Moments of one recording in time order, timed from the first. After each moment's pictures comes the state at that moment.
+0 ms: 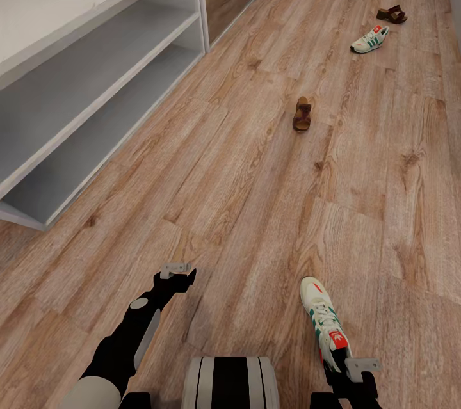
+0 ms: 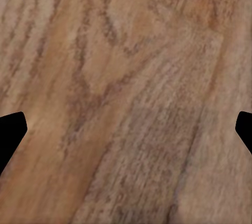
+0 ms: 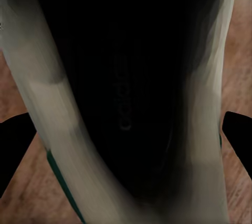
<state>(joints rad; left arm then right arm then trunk) -0.50 -0.06 -0.02 -0.91 0.04 0.15 -0.11 -0.16 -0.09 -0.09 -0.74 0.07 -0.17 0.00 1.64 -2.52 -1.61</state>
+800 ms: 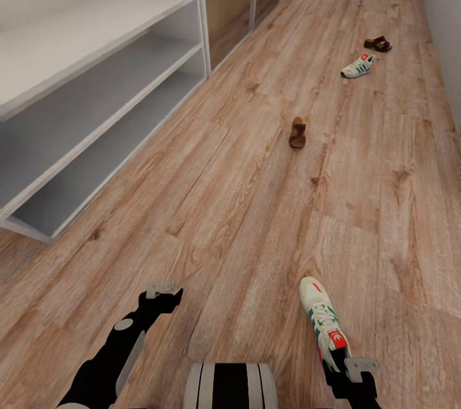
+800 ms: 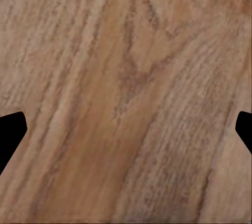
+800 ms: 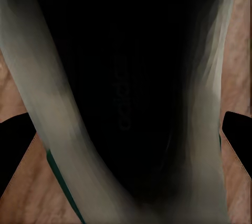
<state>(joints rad) -0.42 0.00 -0.01 -0.91 0.04 0.15 -0.11 -0.16 -0.09 -0.09 -0.74 0.07 -0.18 0.00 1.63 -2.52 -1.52</state>
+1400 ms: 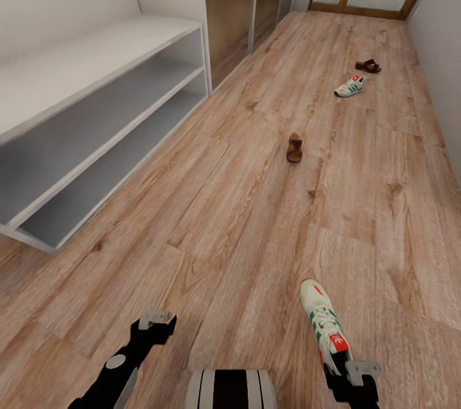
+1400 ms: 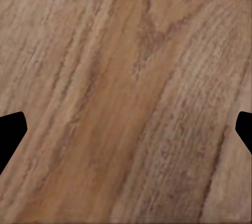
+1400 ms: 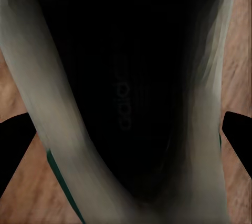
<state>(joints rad) -0.33 0.01 0.00 -0.79 0.04 0.00 -0.09 -0.16 -0.09 -0.09 -0.72 0.07 -0.18 0.00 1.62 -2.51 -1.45</state>
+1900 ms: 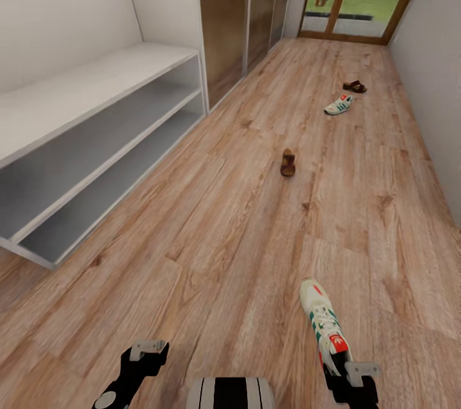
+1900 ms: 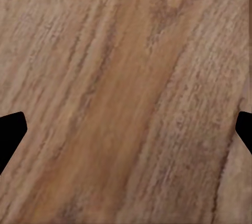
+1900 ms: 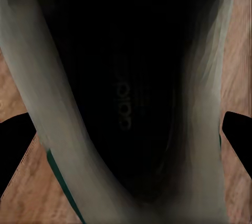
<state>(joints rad) -0.33 0.03 0.01 -0.52 0.04 -0.24 -0.09 -0.16 -0.09 -0.09 -0.71 0.07 -0.20 0.00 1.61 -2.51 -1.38</state>
